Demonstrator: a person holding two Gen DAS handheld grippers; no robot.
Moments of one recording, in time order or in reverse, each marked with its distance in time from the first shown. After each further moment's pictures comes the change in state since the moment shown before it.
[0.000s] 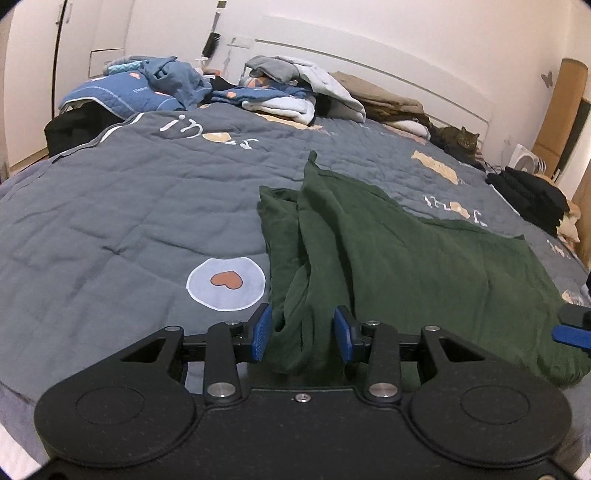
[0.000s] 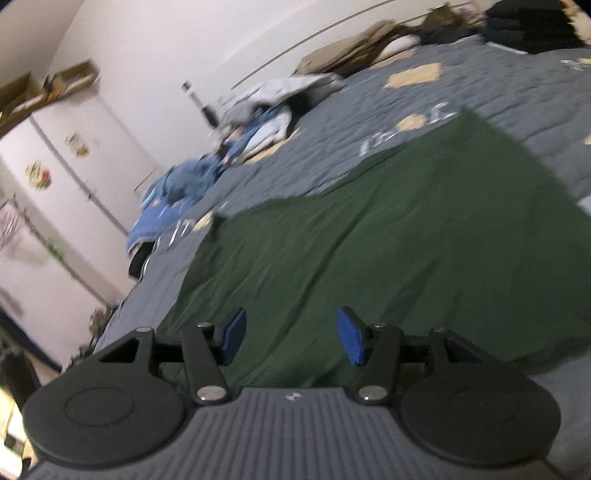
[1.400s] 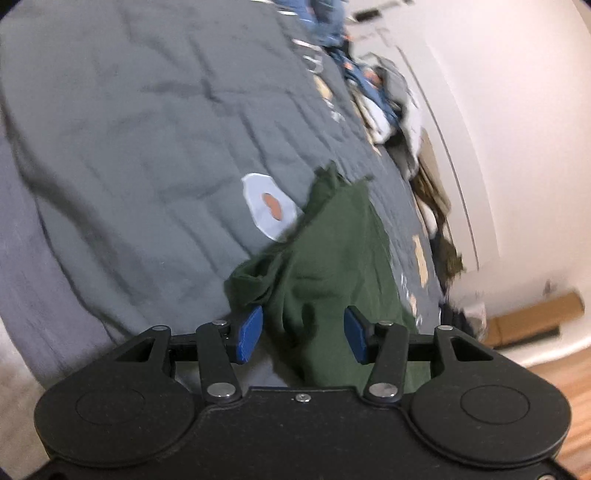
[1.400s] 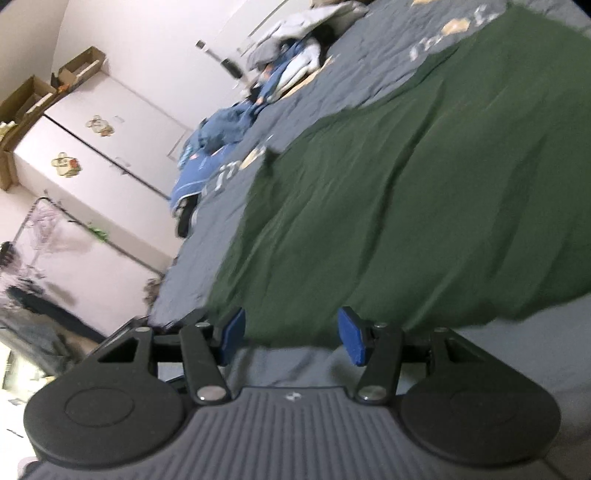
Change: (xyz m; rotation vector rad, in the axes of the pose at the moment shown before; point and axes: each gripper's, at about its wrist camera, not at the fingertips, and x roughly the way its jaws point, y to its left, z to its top) left arm 0.000 0.076 -0.042 -0.886 0.059 -0.211; right arm 0.040 0.037 -0.038 0.152 0.194 0.191
